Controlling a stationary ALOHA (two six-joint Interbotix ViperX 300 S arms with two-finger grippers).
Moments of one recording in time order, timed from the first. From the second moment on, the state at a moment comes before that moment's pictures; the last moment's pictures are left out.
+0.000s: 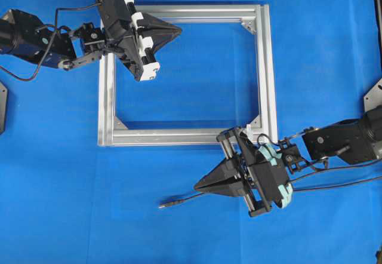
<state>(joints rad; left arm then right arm) 0.28 0.16 0.84 -0.11 -0.78 0.00 0.28 0.16 0.83 -0.11 -0.78 0.00</state>
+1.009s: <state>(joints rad) 0.28 0.15 0.84 -0.10 -0.76 0.00 0.31 0.15 0.79 -0.09 -0.64 0.10</state>
